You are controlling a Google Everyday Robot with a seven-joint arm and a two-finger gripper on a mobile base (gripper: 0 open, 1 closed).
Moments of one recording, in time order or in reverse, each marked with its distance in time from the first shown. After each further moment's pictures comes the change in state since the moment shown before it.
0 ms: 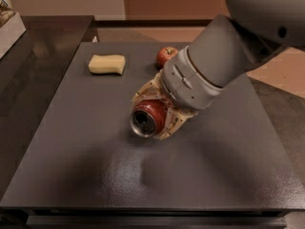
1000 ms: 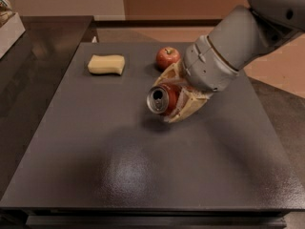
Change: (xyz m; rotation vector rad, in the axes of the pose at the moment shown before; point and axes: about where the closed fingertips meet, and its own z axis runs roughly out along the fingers) arm 0.051 -0.005 -0.011 -0.001 -0.074 0.399
